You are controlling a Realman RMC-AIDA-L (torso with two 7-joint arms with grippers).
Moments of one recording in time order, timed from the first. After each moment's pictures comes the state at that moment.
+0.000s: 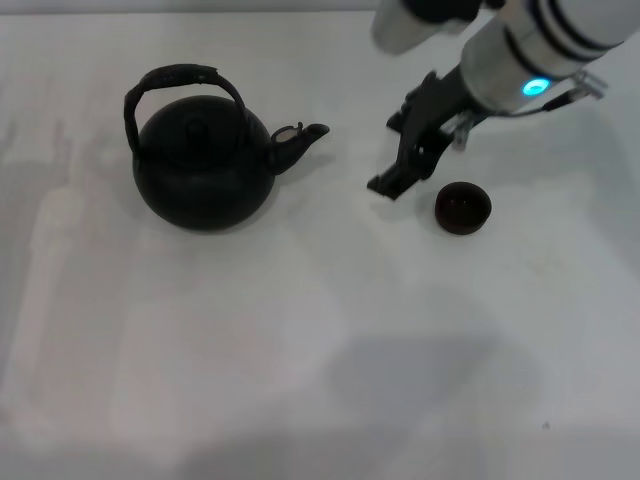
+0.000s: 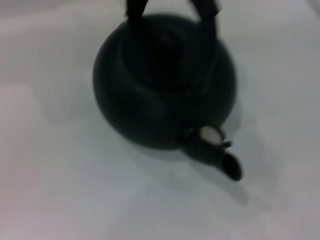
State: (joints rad) left arm -0.34 -2.07 2.35 0.12 -0.97 1.28 -0.34; right arm 0.80 2.02 -1.65 -1.13 0.71 1.32 -0.77
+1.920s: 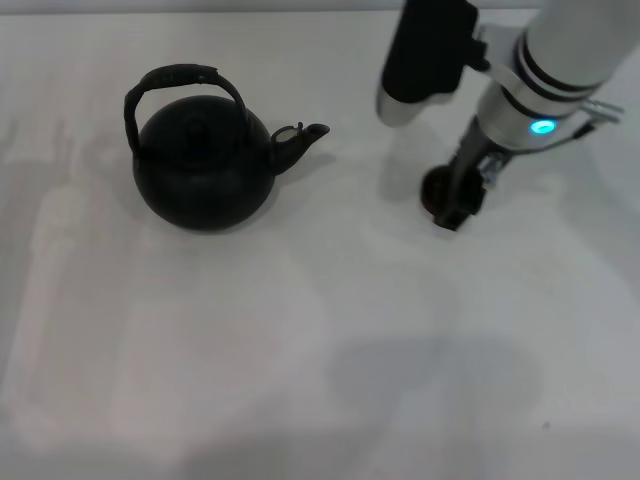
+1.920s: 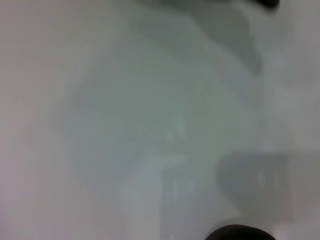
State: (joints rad) left arm -0.34 -2.07 2.35 0.12 -0.97 1.29 -0.34; right arm 0.89 2.02 -1.80 -0.96 0.56 1.33 -0.66
